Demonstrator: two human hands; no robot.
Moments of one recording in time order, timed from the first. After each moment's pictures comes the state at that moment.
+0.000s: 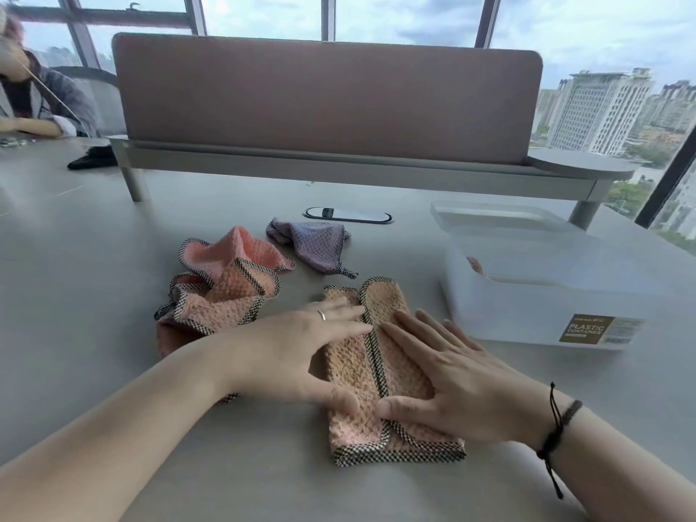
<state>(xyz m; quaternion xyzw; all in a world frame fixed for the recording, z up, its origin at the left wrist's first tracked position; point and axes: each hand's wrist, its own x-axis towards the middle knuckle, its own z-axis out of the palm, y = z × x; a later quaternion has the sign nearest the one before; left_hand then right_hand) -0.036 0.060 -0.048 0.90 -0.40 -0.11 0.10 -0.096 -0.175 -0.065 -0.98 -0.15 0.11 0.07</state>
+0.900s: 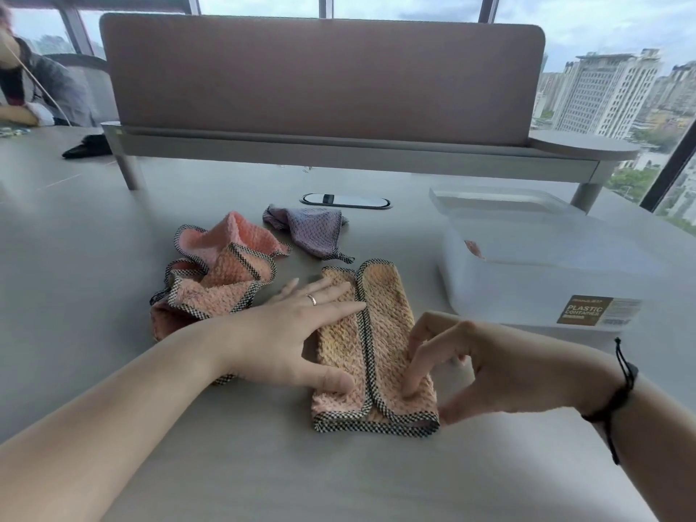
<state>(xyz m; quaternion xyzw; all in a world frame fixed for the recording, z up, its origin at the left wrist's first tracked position) -0.030 0.062 -0.060 0.91 -0.38 -0.12 0.09 -0.107 -0.201 -0.037 -0.92 -0.26 0.16 0.26</state>
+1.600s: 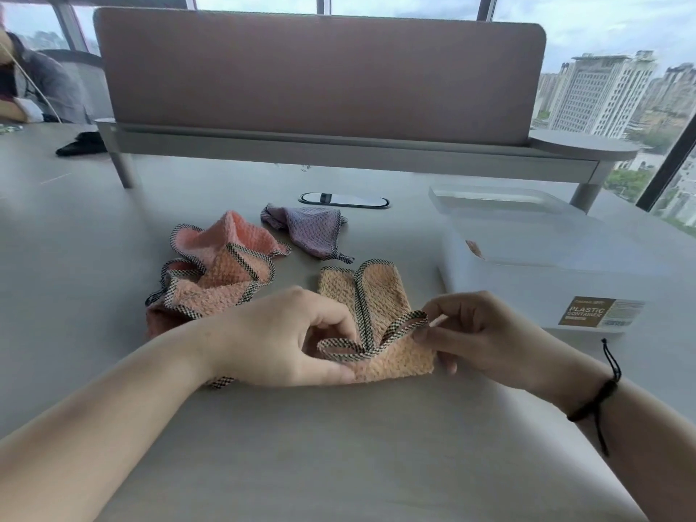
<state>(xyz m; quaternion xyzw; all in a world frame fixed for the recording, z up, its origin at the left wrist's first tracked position) -0.051 0.061 -0.036 0.89 -0.37 -0.10 0.25 -0.084 -0.204 -0.063 -0.85 -0.13 0.07 0.51</state>
